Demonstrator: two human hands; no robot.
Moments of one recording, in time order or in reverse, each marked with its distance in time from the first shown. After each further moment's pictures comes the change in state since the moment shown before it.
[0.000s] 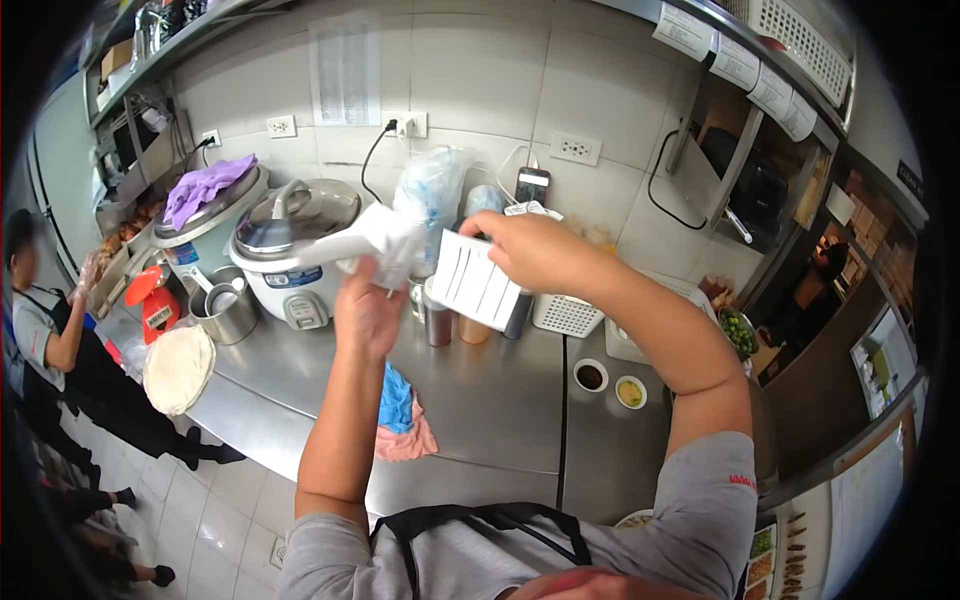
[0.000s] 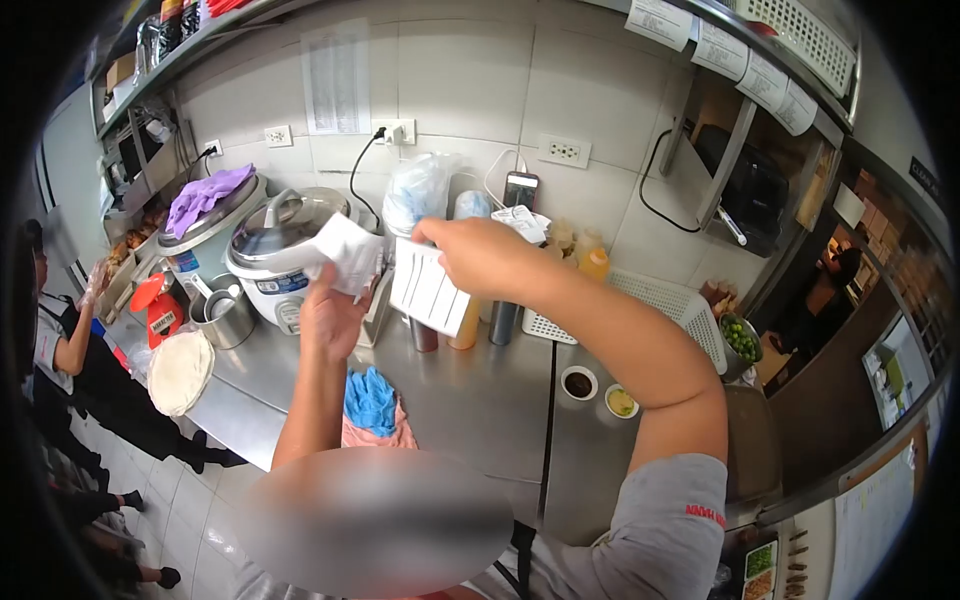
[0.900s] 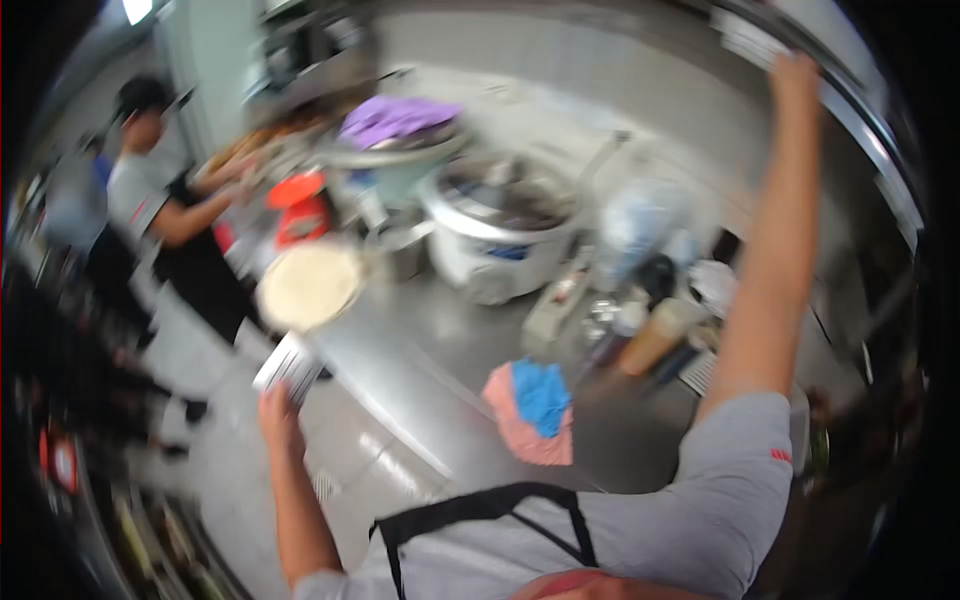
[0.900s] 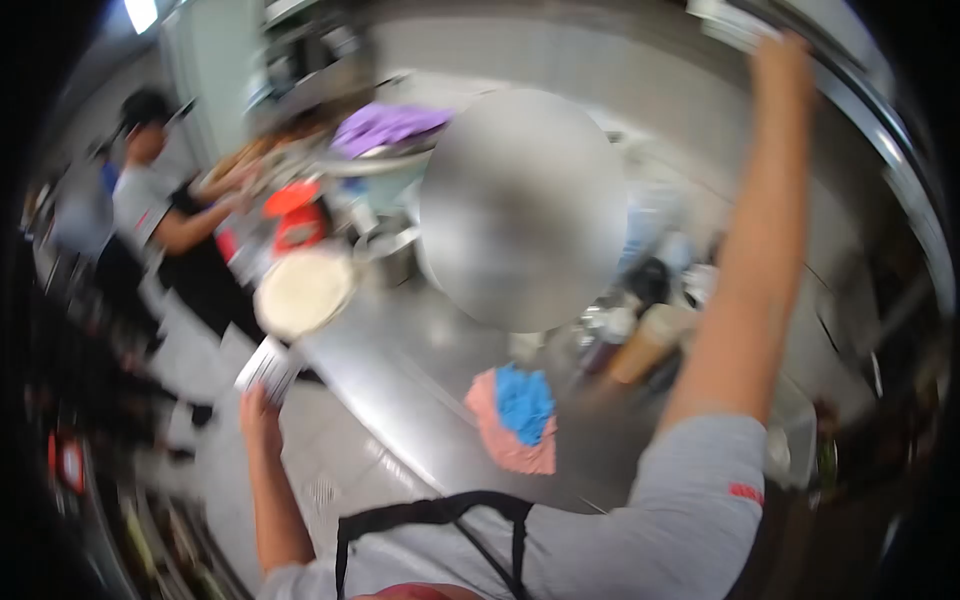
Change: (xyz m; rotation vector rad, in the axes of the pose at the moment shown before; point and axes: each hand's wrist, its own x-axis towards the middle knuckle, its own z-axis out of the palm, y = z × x) left_hand -0.220 0.225 -0.279 0.609 0.868 0.448; right_hand 0.249 0.058 -0.153 -0.364 1.124 0.562
